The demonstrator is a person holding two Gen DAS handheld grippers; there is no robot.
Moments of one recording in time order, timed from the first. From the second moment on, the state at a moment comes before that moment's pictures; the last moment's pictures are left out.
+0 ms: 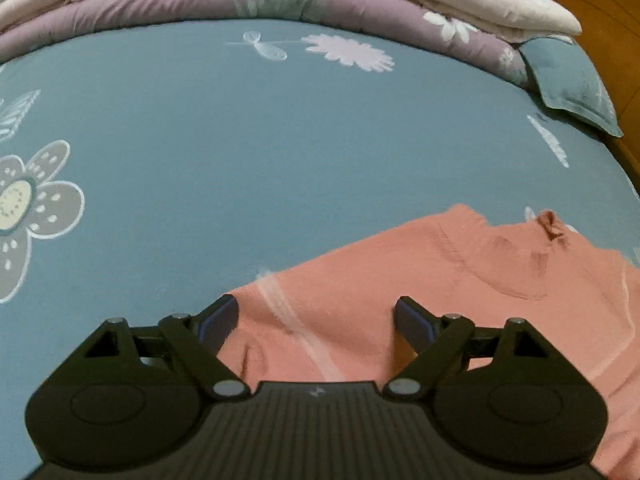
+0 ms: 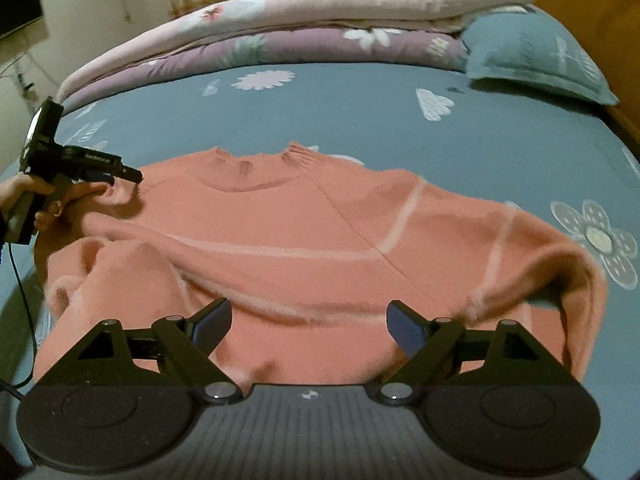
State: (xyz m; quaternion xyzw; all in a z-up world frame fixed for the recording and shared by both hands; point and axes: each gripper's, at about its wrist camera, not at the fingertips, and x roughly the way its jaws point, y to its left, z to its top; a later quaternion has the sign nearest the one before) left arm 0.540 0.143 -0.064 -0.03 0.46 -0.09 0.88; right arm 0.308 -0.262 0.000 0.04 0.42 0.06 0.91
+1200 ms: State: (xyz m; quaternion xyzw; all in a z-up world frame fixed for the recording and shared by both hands) left arm 0.538 0.088 -0.075 0.01 0.46 -0.10 0.88; right arm 0.521 -0.282 -0.080 0.01 0.42 0.02 0.91
